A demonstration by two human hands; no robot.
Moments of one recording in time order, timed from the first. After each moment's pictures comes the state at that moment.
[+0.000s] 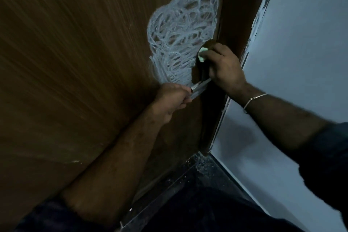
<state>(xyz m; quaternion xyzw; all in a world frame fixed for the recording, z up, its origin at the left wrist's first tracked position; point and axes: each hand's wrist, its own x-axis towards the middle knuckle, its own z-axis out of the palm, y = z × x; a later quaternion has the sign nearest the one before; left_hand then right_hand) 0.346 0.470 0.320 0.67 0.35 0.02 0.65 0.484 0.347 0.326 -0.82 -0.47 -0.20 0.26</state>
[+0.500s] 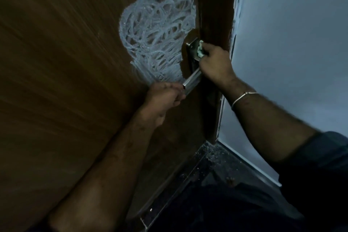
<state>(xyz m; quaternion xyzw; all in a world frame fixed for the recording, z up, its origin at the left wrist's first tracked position) 0.351 0.471 0.321 0.70 0.34 -0.01 0.62 0.475 0.358 0.311 -0.84 -0.16 0.02 0.51</state>
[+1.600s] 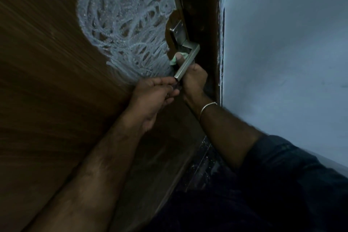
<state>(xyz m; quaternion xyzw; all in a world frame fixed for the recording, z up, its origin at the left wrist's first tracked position) 0.350 0.487 0.316 0.73 0.27 -0.04 0.62 0.442 0.426 0.231 -0.47 0.18 0.08 0.86</state>
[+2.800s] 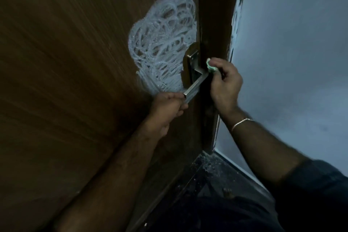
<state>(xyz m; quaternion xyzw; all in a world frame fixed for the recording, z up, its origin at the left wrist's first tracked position) 0.345 0.468 0.320 0.70 0.32 -0.01 0.64 0.448 0.349 0.284 -0.71 -0.09 -0.20 0.67</state>
